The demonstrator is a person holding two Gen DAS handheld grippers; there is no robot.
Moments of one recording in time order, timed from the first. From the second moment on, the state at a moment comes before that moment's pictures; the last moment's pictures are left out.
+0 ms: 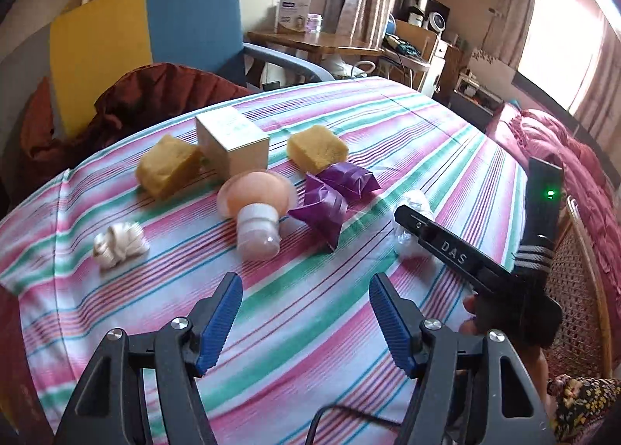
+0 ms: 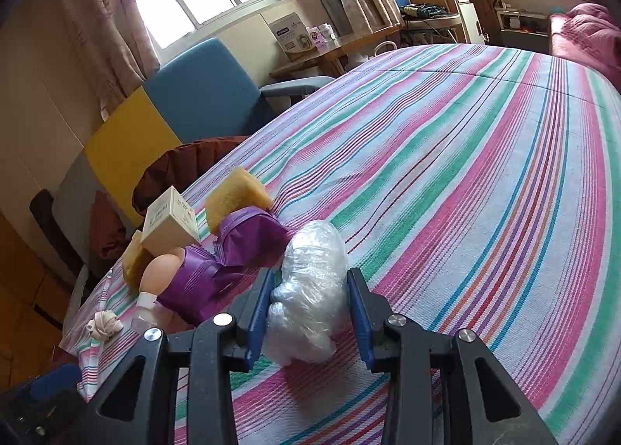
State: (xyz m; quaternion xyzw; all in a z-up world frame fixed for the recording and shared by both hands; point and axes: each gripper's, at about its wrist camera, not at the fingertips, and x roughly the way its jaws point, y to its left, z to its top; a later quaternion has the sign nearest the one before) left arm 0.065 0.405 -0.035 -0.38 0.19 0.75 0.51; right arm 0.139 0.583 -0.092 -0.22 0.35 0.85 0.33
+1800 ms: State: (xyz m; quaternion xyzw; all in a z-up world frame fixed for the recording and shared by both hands) left arm 0.063 0.296 -0.072 -0.35 0.11 0.80 0.47; right arm 0.132 0.566 -0.084 -0.23 0.28 0.86 0.36
